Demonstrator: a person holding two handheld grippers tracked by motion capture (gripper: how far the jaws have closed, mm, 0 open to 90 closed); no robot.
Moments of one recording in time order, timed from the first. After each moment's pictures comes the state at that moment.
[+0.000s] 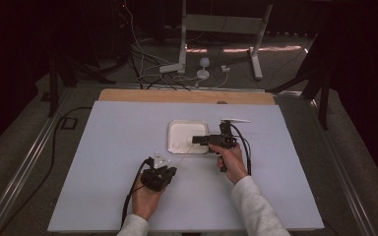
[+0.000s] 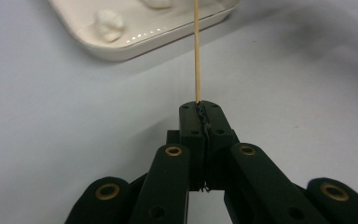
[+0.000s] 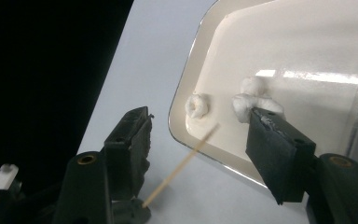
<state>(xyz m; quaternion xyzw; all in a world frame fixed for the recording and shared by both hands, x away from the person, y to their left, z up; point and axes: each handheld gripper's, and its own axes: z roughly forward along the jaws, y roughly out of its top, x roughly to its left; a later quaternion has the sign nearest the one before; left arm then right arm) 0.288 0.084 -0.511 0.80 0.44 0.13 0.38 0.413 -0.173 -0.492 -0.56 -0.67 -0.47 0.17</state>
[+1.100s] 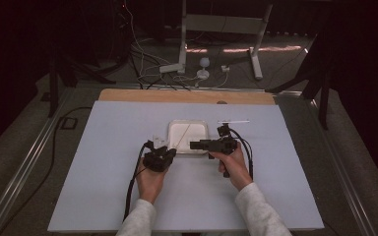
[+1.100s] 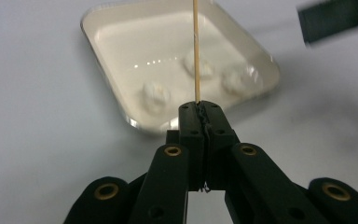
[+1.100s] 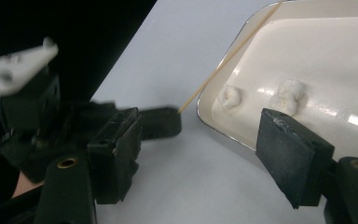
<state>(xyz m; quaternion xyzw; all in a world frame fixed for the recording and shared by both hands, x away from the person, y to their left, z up) 0.338 0.074 -0.491 0.76 0.48 0.15 0.40 0.384 -0.165 -0.467 -0.47 -0.73 -0.48 0.11</state>
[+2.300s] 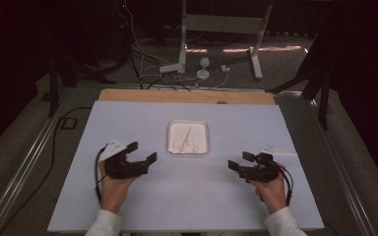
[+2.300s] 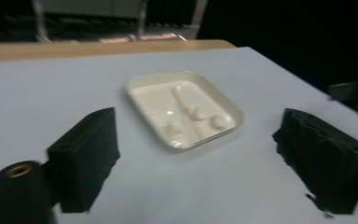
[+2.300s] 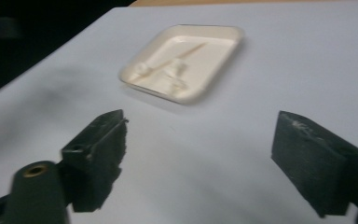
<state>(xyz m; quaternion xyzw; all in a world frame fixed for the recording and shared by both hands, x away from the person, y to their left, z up) 0.271 0.190 -0.453 0.70 0.44 0.19 0.53 0.289 -0.271 -0.471 -0.46 -0.73 -0.49 -0.11</state>
